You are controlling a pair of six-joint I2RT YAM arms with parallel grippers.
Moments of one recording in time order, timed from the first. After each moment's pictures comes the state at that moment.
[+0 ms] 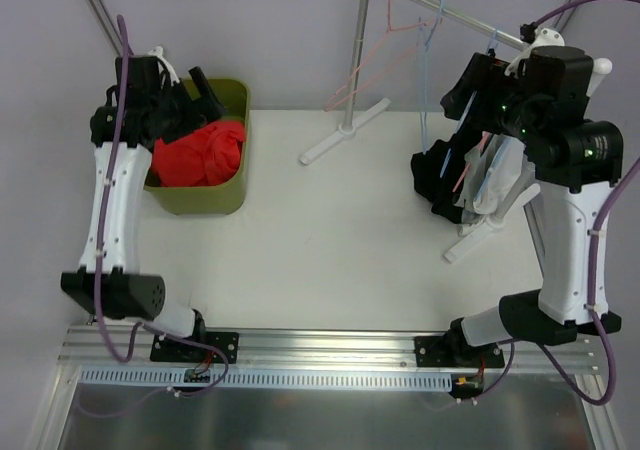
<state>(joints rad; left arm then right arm) 0.04 1.57 1.87 -0.96 0.17 -0.45 0.24 1.44 2.25 -1.20 0.04 0.37</state>
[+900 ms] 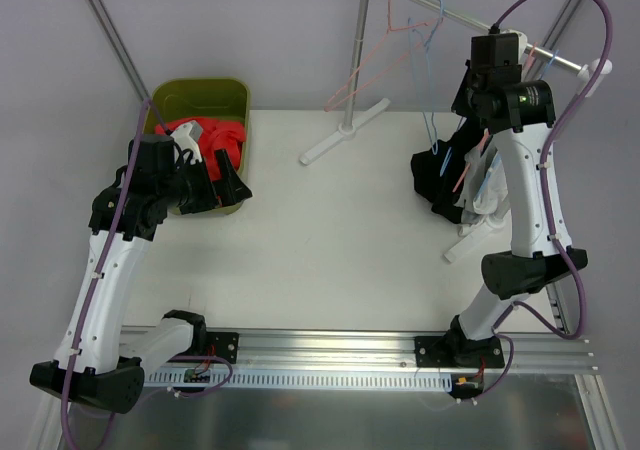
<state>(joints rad) -0.18 1.02 1.33 -1.00 0.29 -0.41 0.23 1.71 2.26 -1.19 0.41 0.37</state>
